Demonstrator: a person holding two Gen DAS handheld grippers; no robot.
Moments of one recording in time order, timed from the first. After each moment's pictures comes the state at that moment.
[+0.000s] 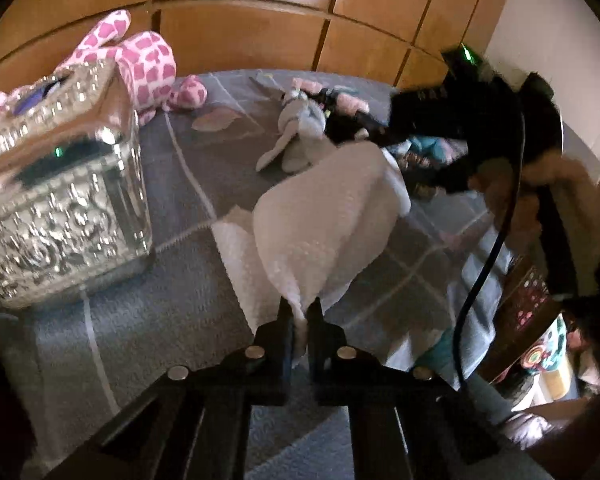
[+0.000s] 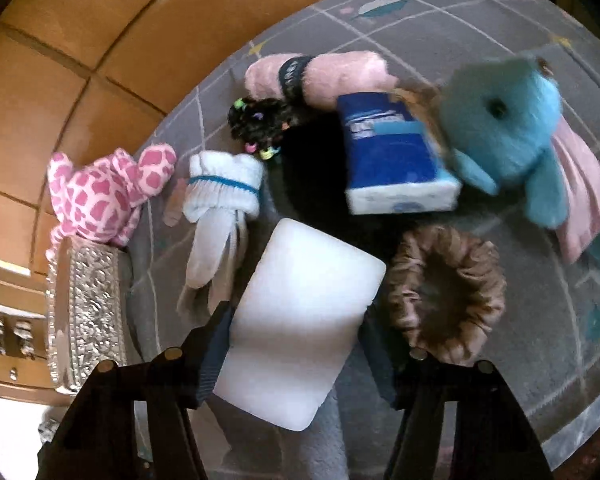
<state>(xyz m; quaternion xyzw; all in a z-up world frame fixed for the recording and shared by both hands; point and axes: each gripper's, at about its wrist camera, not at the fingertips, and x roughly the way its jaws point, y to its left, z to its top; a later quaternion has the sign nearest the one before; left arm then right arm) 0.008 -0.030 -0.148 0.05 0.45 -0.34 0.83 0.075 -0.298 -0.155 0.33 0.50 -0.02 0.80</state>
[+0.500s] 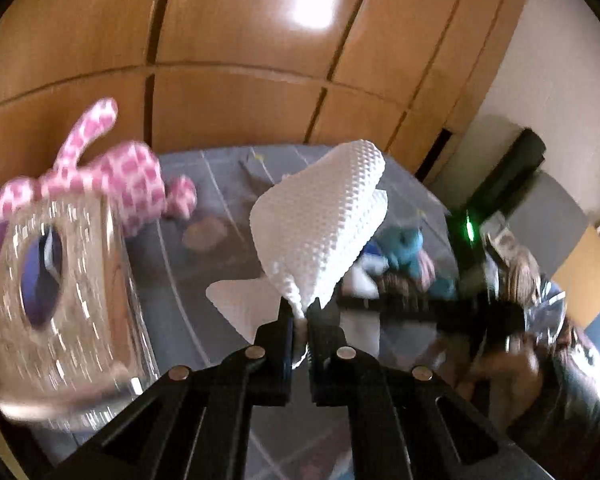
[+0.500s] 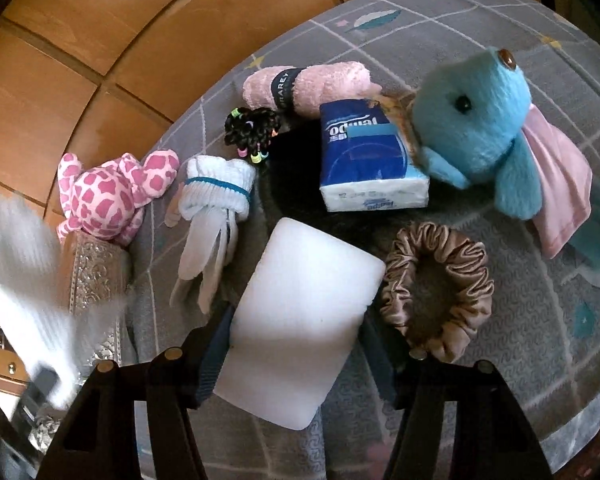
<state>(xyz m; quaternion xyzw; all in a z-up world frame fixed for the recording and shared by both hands) 0.071 -0.052 -0.056 -0.01 0.41 -0.35 0.84 0.053 -0.307 -0.155 0.32 0.48 -0.01 0.81</state>
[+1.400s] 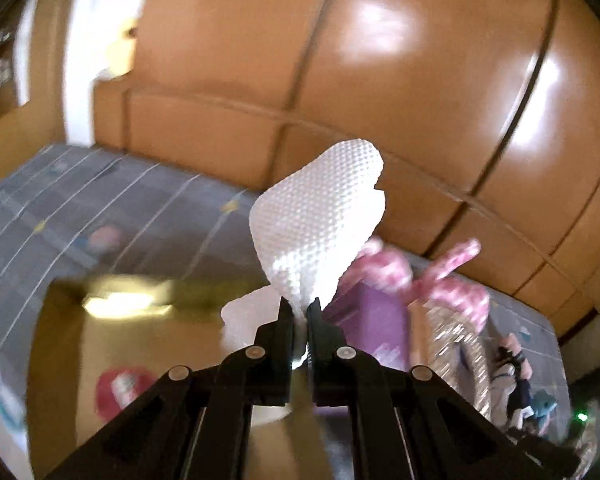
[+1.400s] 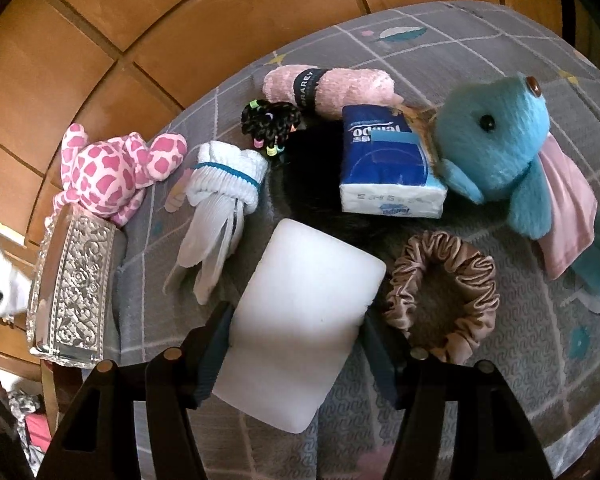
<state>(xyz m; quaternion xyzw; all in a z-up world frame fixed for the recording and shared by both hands) 0.129 0.228 -0.018 -0.16 0.35 0.01 0.92 0.053 -0.292 -0.155 0.26 0.48 0.00 0.84</state>
